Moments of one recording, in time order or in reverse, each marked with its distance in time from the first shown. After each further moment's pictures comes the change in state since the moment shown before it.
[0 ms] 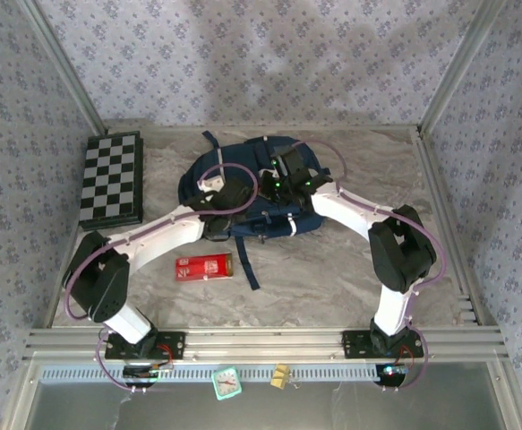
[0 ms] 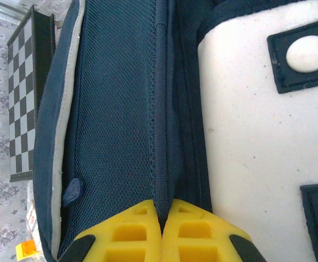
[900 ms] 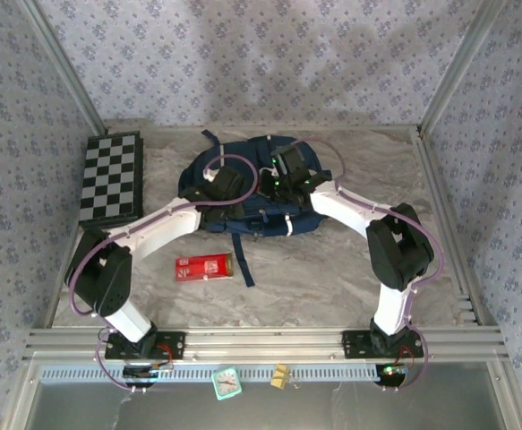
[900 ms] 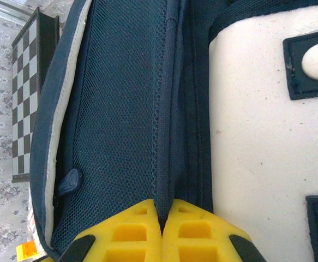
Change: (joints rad) left arm 0.083 0.031 0.042 0.052 0.168 0.253; right arm -0.012 0.019 0.014 0.011 -0.014 -0.023
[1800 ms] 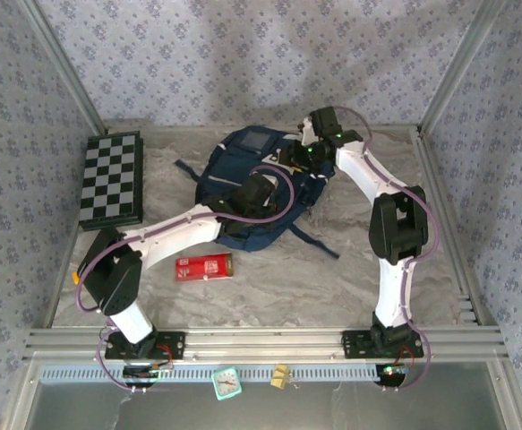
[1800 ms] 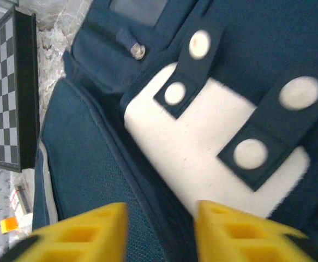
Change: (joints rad) left arm -0.190 0.064 0.081 0.104 0.148 0.250; right arm -0.290 0.192 0.427 -0.440 -0.266 -0.360
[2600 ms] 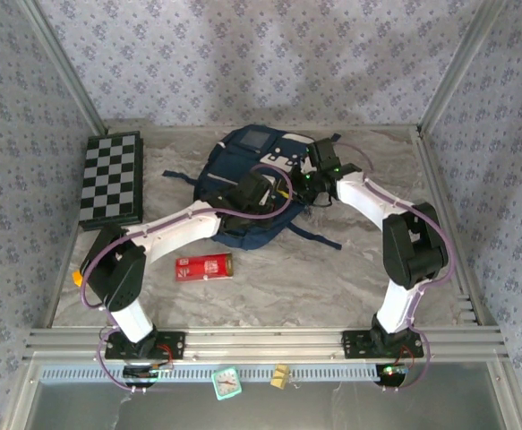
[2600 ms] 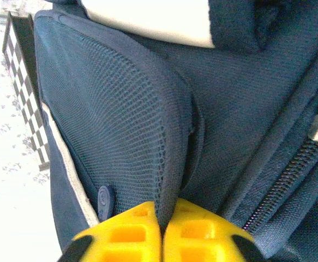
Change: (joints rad) left arm 0.037 0.018 -0.002 -0.021 0.043 0.076; right arm 0.081 -0.230 -0.432 0.227 -0.008 0.376
